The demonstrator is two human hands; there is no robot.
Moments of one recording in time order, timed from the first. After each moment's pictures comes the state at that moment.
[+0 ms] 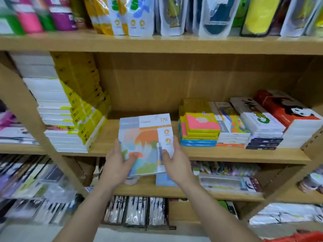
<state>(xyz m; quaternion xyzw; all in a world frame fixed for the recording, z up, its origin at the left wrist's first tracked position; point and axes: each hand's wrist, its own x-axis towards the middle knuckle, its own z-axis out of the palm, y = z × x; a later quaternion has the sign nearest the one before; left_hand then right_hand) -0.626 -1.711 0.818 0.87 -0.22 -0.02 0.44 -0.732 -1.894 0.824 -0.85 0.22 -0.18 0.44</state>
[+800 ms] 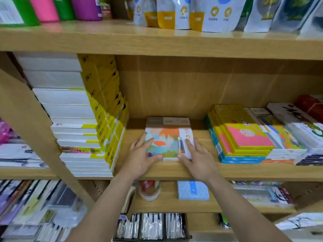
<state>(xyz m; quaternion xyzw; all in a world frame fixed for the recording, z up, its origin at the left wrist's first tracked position) -0.457 -1.714 0.780 0.90 -0.31 -0.09 0.30 -0.601 -1.910 0.781 -0.95 0.26 -0.04 0.15</state>
